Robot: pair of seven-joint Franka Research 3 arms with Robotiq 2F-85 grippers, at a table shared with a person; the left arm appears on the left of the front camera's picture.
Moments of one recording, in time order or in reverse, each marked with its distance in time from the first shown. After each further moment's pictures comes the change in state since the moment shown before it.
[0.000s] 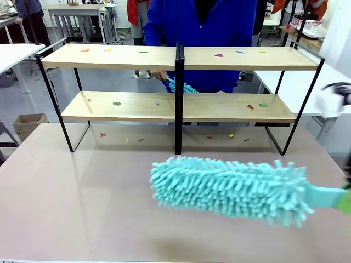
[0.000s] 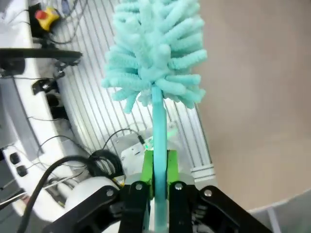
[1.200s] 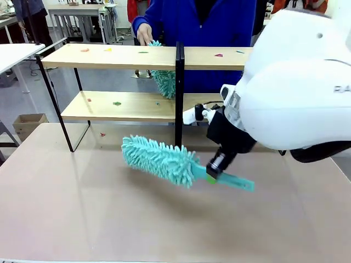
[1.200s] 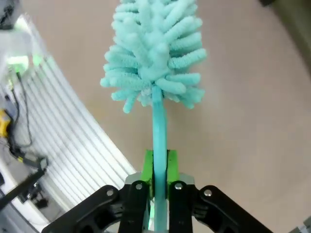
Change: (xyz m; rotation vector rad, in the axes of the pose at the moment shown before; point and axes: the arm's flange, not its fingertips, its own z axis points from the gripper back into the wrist) left arm 0.000 0.000 0.000 0.000 0.000 0.000; right arm 0.158 -0.067 -0.113 -0.185 -0.104 -0.294
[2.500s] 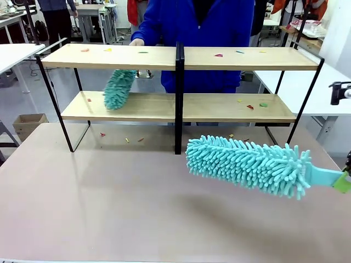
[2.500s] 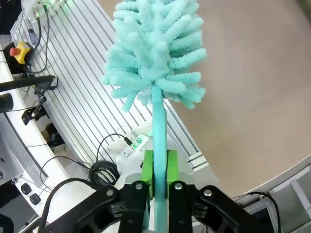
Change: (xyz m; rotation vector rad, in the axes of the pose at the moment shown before) left arm 0.000 0.000 0.000 0.000 -0.001 0.000; right arm -0.181 -0.070 0.139 0.115 0.087 0.038
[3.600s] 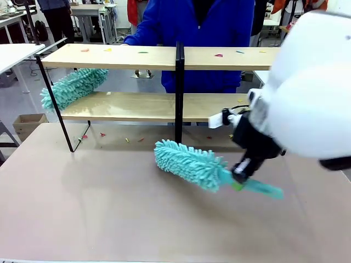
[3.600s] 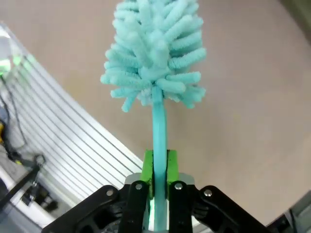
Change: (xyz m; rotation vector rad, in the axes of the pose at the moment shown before) left arm 0.000 0.000 0.000 0.000 0.001 0.000; right arm 0.158 0.044 -0.133 -0.179 -0.005 -0.190
